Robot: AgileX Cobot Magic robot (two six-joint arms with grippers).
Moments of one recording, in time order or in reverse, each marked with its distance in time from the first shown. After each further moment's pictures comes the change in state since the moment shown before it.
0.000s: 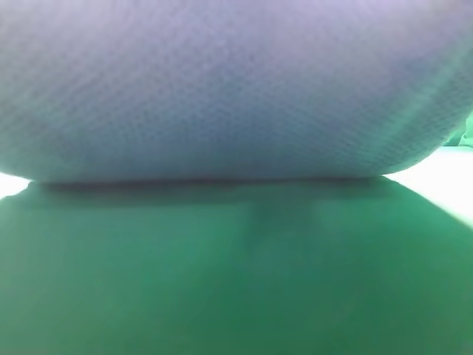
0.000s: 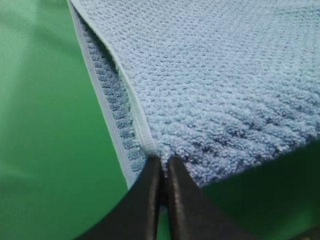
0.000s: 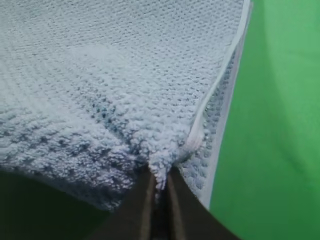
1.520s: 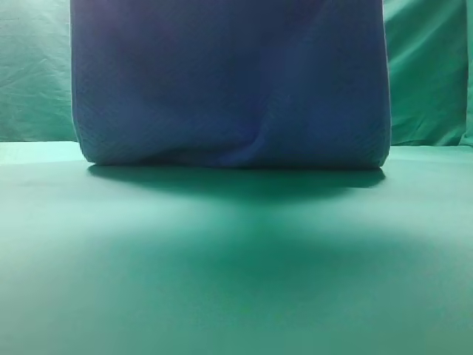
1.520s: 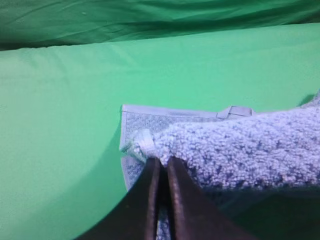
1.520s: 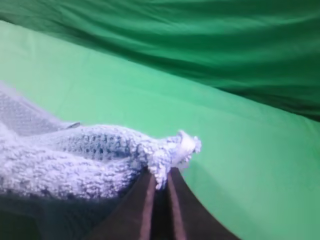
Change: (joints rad) left arm 0.006 0.947 -1.324 0.264 0.099 -0.053; right arm -0.176 0.798 -1.138 -0.104 0.066 -0.151
